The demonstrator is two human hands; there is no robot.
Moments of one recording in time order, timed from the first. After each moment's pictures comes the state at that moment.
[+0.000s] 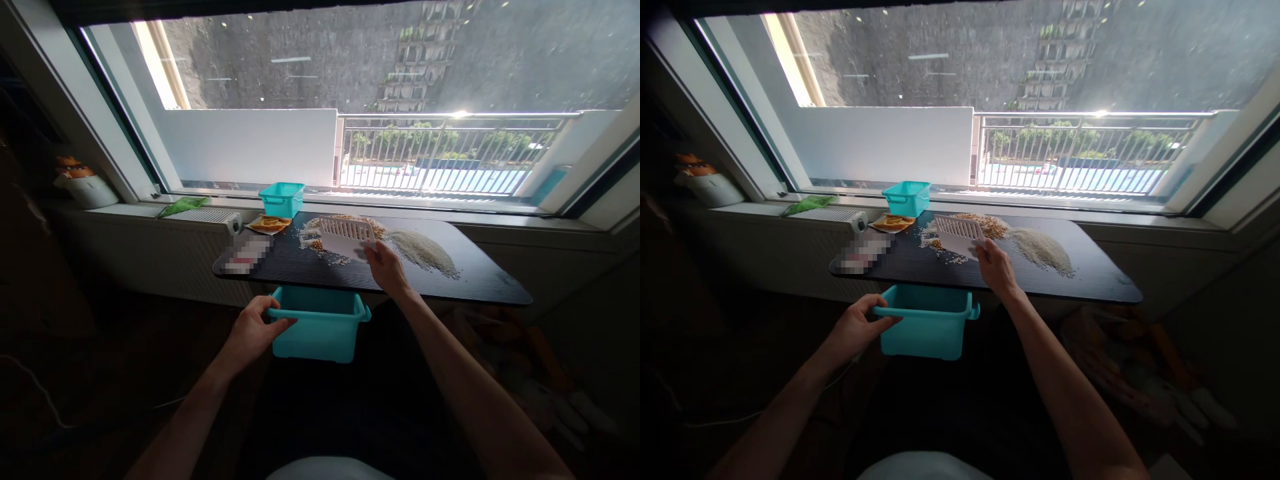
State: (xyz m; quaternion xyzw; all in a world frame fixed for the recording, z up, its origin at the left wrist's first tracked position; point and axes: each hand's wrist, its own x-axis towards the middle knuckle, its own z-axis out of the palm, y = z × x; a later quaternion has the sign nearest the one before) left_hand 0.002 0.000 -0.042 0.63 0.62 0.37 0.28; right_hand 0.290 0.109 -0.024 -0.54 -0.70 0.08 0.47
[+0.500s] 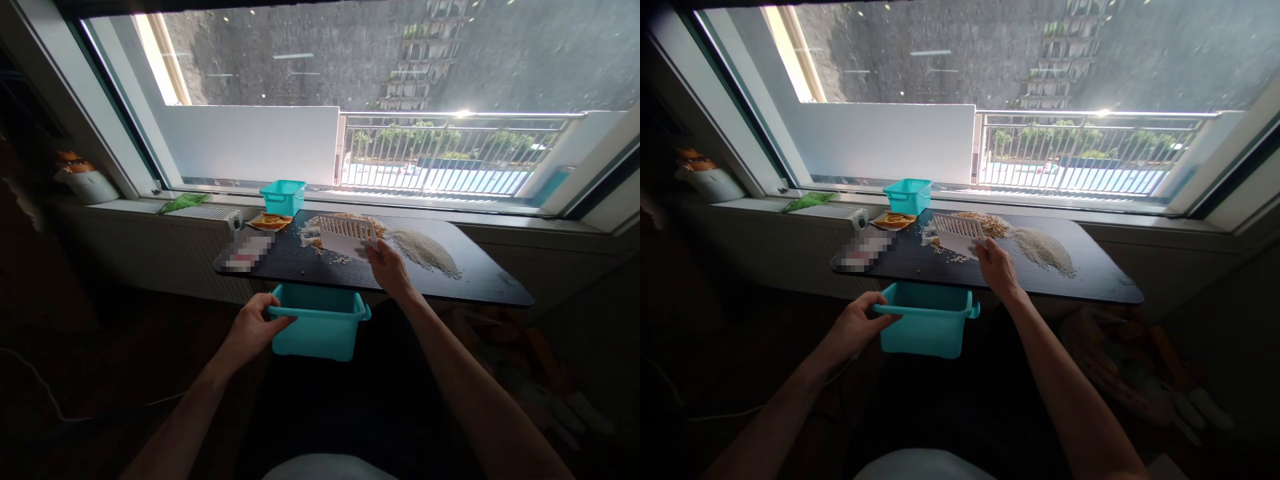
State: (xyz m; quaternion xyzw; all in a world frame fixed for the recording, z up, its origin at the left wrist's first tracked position) left_hand 0.000 -0.001 -0.043 0.64 0.62 0.37 0.28; right_hand 0.287 0.101 -0.016 -0.54 -0.70 0.09 0.46
